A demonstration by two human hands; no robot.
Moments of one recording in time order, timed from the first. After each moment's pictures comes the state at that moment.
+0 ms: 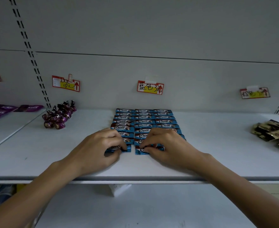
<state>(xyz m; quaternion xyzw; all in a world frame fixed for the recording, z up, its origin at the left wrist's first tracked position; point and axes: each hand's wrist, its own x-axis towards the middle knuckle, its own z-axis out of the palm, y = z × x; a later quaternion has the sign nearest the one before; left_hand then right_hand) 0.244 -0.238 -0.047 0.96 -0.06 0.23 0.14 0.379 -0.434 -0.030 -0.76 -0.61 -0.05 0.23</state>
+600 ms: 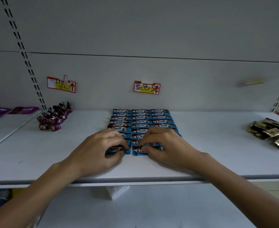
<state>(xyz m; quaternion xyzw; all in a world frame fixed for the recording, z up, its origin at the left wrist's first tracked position) 0.249 -0.247 -0.043 0.95 -0.07 0.24 0.16 0.382 -0.435 -0.030 -0.75 -0.61 -0.07 0.24</state>
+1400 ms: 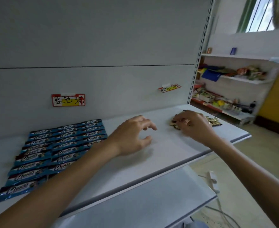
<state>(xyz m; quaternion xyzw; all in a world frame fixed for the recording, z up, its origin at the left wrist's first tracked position) 0.415 -0.420 -0.007 0.92 -0.24 0.16 0.25 0.491 -0.647 -0.008 -0.92 -0.24 -0.20 0.25</state>
